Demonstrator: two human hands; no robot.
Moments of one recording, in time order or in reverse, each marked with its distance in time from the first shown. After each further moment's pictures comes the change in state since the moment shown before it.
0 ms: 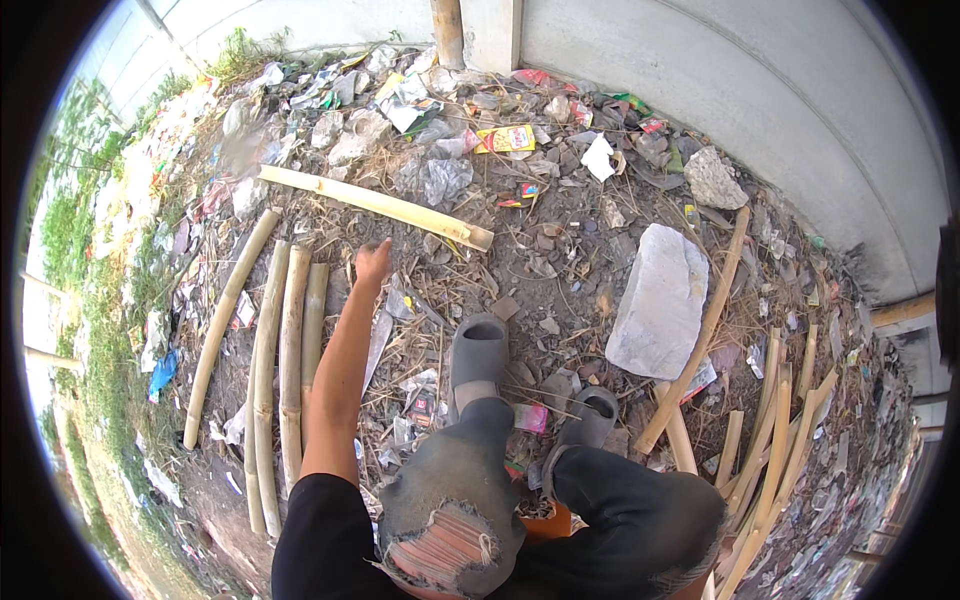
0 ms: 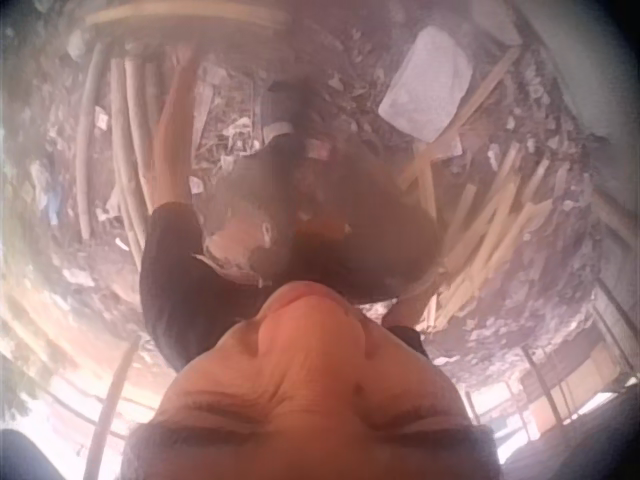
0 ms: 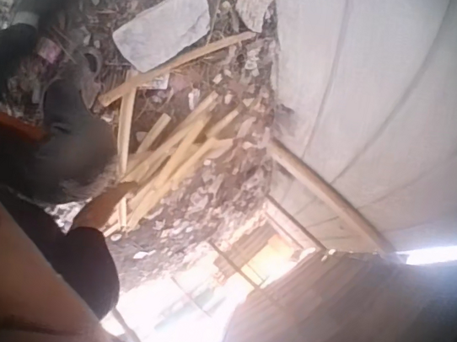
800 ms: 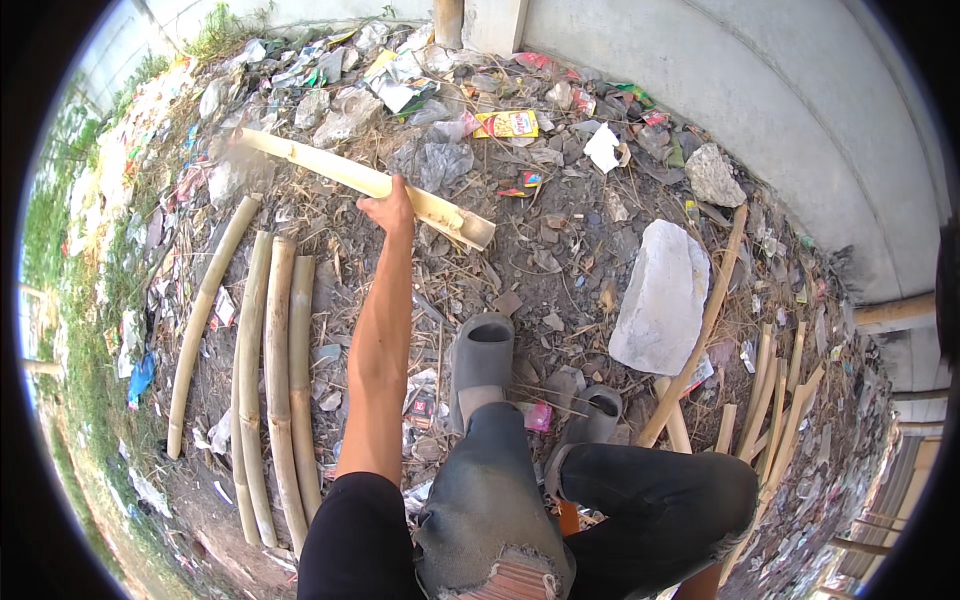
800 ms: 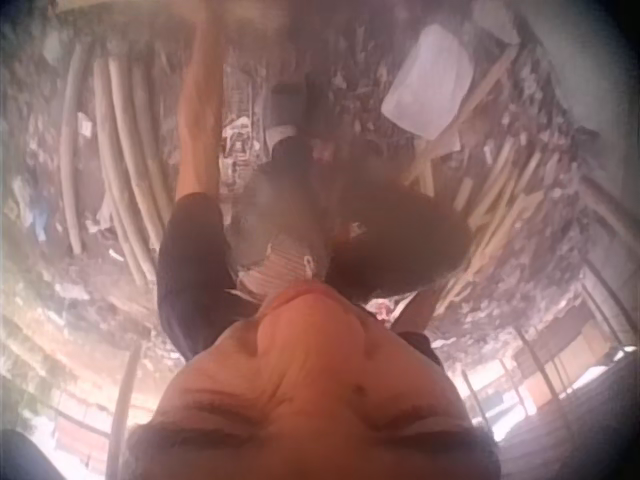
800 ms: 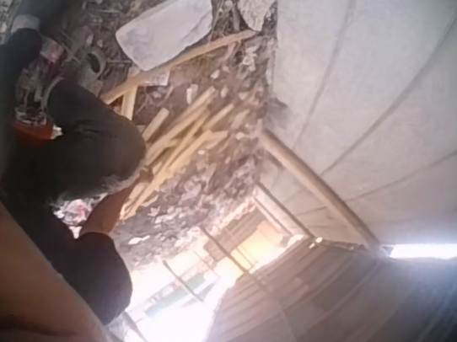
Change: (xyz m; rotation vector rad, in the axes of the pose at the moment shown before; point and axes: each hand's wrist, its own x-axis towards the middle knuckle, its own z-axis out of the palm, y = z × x) left_hand 0.034 0.080 0.081 -0.356 0.555 0.100; right_hand 0.031 -0.033 0.010 0.297 -0.142 -0.115
